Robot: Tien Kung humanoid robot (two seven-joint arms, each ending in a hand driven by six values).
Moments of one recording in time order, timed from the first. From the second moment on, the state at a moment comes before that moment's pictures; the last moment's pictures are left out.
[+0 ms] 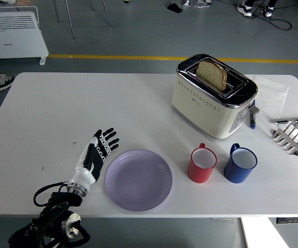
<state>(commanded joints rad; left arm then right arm) -0.23 0.00 -1.02 -0.95 0.75 0.09 -0.45 0.13 -0.18 1.66 1.33 -0.57 -0.04 0.06</state>
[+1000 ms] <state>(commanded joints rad) -0.06 0.00 -1.58 -1.27 0.63 0.03 -0.27 0.55 -0.46 1.23 1.34 -1.40 -0.12 -0.13</state>
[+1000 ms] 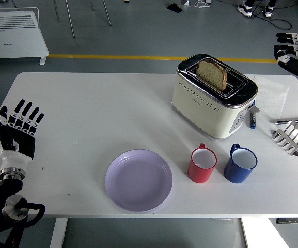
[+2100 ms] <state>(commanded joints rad) -0.03 0.00 -1.62 -1.25 0.61 0.04 -0.26 1.15 -0.10 0.77 0.73 -1.78 0.09 -0.36</state>
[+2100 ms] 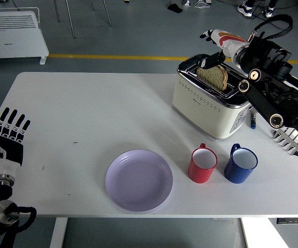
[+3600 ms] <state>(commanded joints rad) -0.05 0.00 -1.57 -1.24 0.62 0.05 -0.28 1.25 0.00 0.70 0.40 -1.67 0.08 -0.44</state>
